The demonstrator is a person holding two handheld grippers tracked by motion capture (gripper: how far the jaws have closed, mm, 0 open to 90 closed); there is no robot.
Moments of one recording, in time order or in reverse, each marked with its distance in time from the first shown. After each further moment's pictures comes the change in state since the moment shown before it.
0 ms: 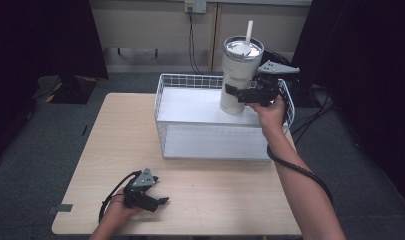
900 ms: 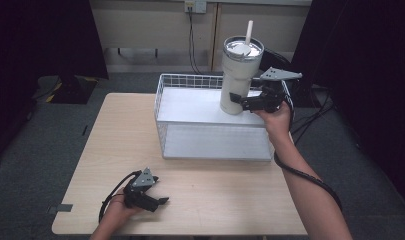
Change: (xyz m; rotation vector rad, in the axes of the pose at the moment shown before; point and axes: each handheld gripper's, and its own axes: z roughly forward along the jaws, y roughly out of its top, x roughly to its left) left arm 0.000 0.000 0.000 0.001 0.000 0.000; right arm 0.002 -0.012 -0.016 0.078 -0.021 -0.050
